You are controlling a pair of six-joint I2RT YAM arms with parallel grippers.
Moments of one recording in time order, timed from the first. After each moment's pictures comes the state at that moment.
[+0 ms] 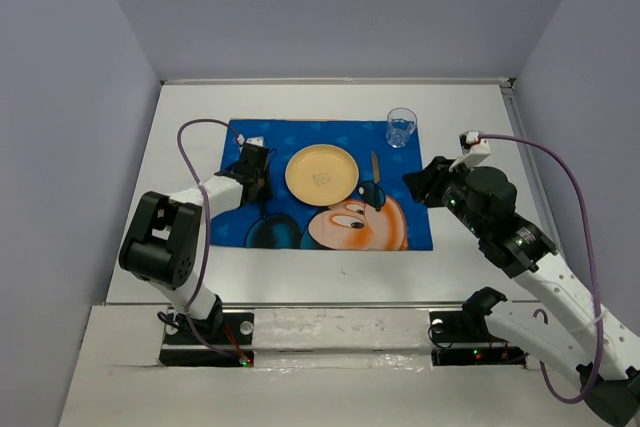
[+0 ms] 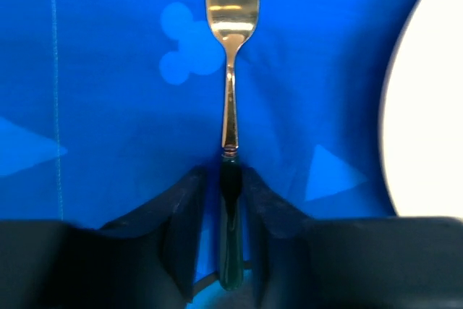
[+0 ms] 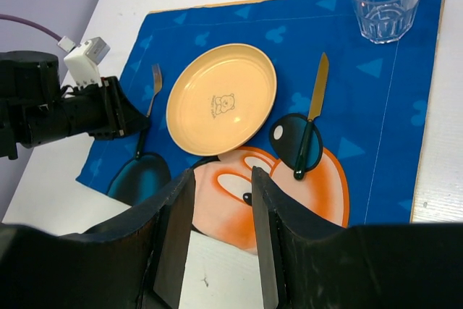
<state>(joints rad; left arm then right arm) -0.35 1.61 0.83 -0.16 -0.20 -0.40 0.58 0.74 0.80 -0.31 0.16 0.51</state>
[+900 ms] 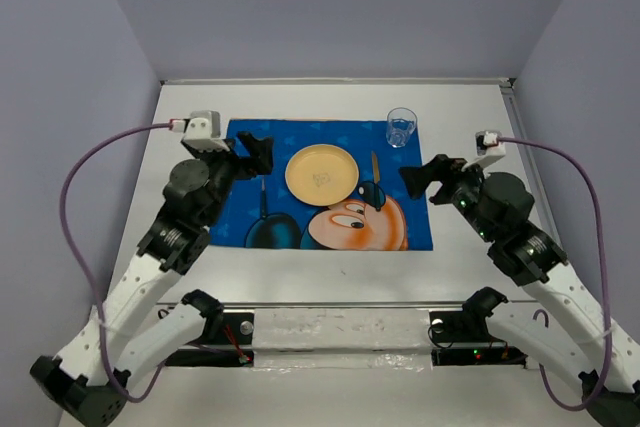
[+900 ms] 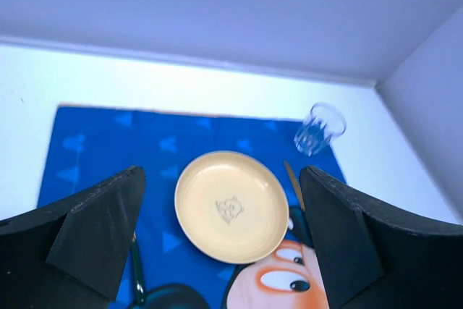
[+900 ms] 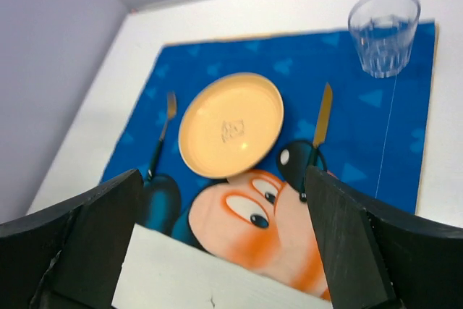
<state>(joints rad) -0.54 0.82 0.85 -0.10 -0.28 -0.36 0.58 0.71 0.80 -0.27 0.17 0.50</state>
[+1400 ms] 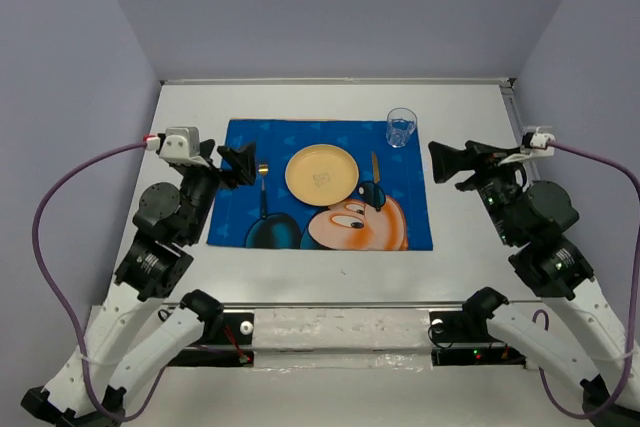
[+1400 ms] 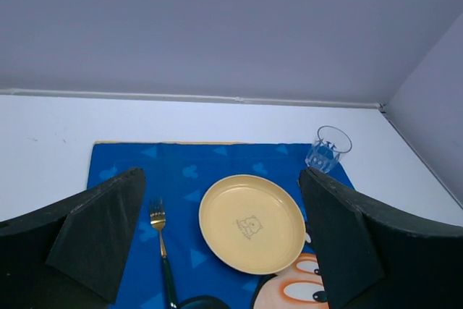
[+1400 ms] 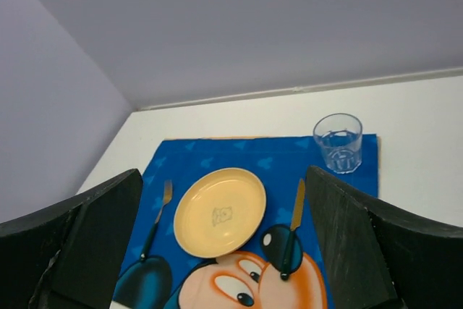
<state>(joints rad) -0.54 0.61 0.87 -0.14 -0.30 -0.23 0.58 0.60 0.92 -0.18 0.32 0.37</state>
